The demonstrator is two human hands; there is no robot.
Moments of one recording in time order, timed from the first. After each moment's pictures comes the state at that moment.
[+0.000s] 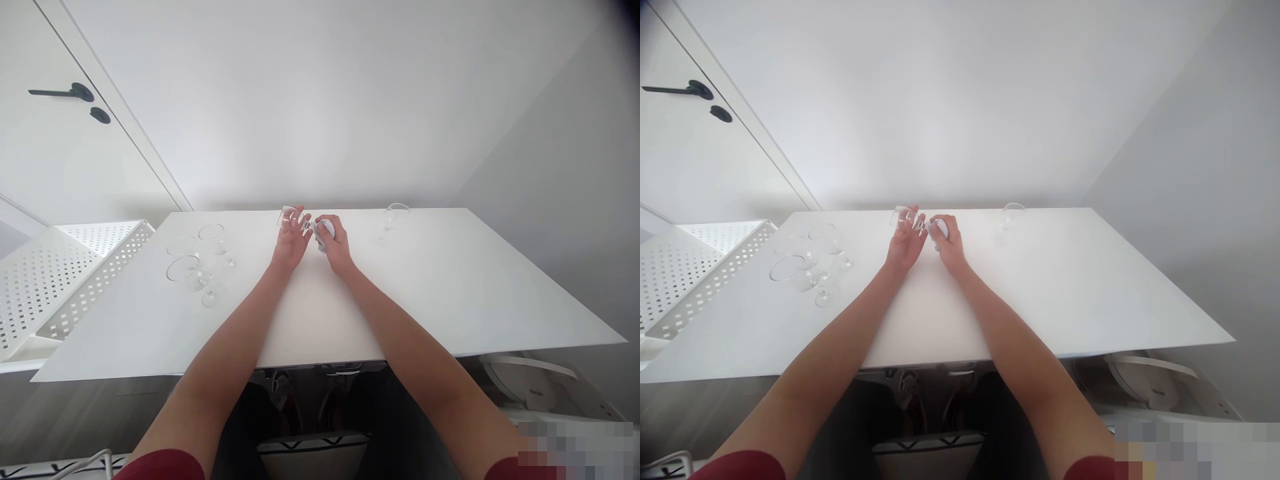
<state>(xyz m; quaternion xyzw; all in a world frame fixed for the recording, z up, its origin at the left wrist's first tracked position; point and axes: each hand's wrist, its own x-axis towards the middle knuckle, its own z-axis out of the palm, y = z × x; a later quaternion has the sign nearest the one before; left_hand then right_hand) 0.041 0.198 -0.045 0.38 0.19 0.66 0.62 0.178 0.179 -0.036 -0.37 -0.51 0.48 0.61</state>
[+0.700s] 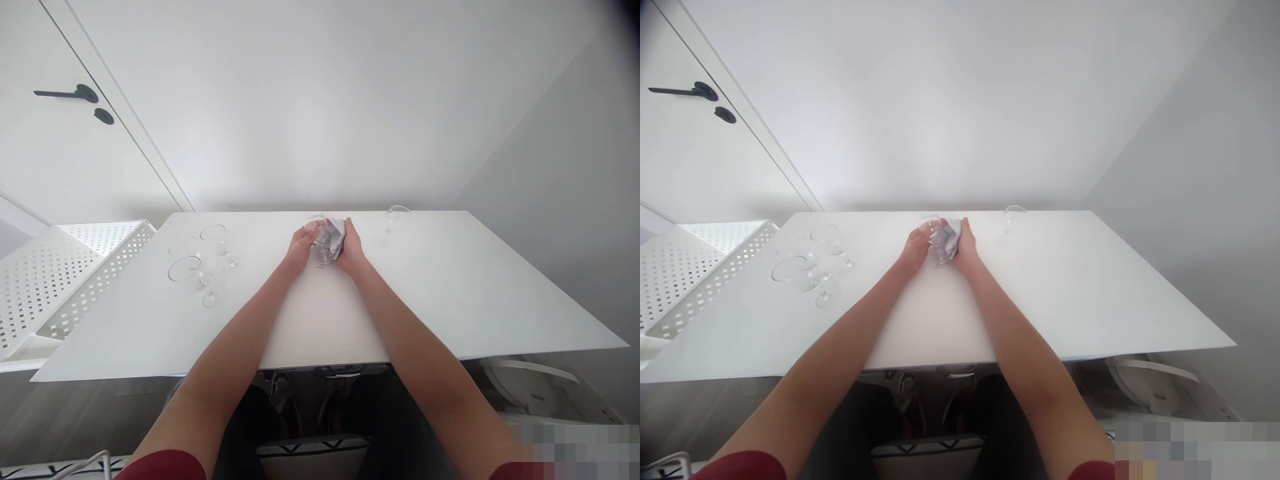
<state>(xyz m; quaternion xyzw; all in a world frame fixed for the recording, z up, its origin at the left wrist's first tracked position) 0.053 0.193 -0.047 0.50 0.26 0.56 0.60 0.191 0.207 -0.047 -0.46 -0.29 0.61 0.58</state>
